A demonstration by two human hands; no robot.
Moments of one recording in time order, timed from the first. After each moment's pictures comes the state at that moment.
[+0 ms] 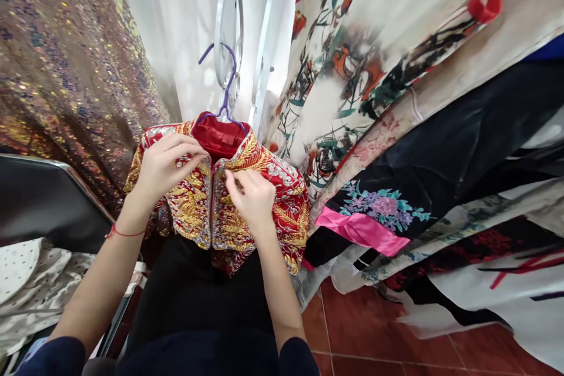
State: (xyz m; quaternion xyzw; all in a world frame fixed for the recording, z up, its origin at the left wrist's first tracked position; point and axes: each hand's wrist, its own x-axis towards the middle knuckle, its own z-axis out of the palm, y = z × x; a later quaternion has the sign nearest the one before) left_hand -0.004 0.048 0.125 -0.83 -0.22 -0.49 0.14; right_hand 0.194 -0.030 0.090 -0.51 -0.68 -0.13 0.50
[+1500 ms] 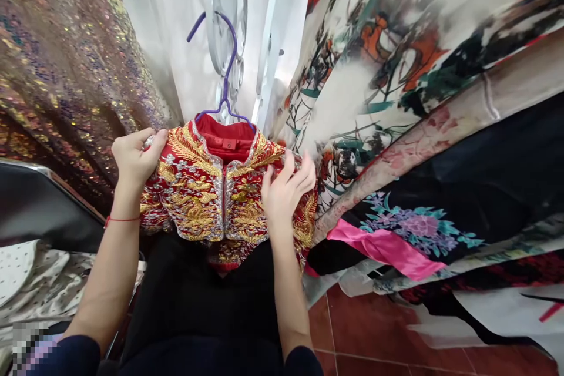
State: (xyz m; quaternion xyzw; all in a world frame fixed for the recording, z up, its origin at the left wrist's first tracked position) left_hand -0.037 0.105 0.098 -0.69 -0.50 -0.52 0.03; right_hand 0.234 0.004 0.059 -0.66 -0.49 -0.29 0.49
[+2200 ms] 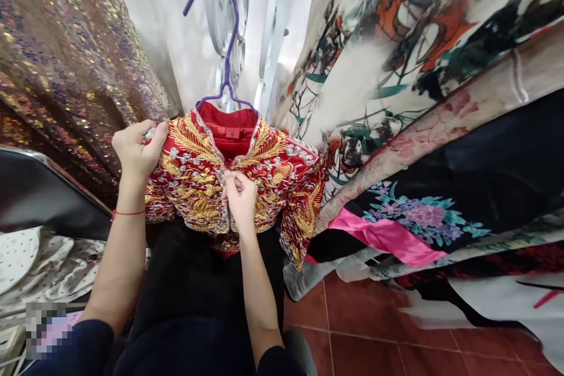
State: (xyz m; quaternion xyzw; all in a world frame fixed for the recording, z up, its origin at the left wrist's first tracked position) left_hand -0.033 0.101 0.086 -0.69 -0.51 -0.51 0.04; right_hand 0.158 0.000 0.027 -0.48 -0.45 0.40 0.64
